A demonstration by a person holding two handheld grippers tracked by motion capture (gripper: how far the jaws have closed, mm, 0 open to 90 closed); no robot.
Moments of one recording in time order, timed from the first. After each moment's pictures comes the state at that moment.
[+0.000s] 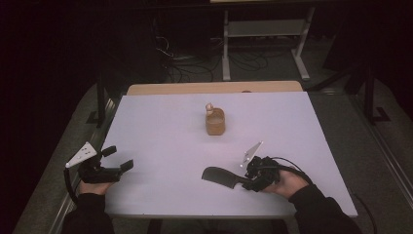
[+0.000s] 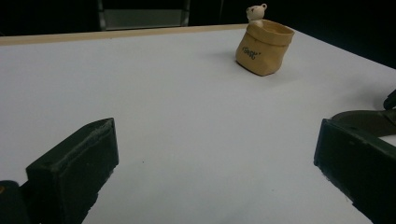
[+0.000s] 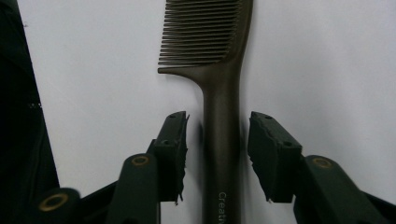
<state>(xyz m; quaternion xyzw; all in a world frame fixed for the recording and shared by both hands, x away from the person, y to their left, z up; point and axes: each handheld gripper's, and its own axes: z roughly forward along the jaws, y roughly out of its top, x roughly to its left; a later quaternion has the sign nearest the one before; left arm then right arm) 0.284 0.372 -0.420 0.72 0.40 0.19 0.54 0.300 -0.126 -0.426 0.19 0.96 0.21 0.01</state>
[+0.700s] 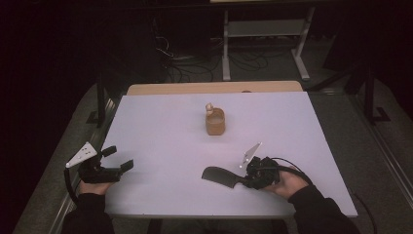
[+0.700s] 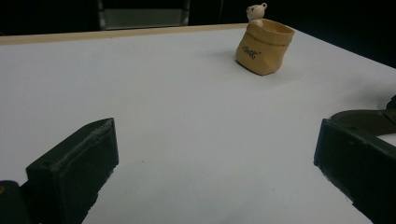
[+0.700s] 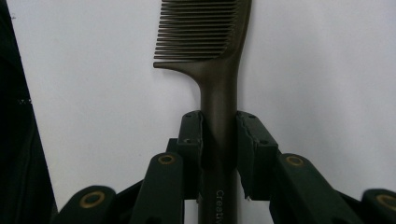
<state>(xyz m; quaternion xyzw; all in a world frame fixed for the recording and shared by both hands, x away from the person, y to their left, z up) 0.284 0.371 -0.420 0.72 0.40 0.19 0.54 0.299 -0.125 -0.426 0.18 0.96 0.20 0.02</state>
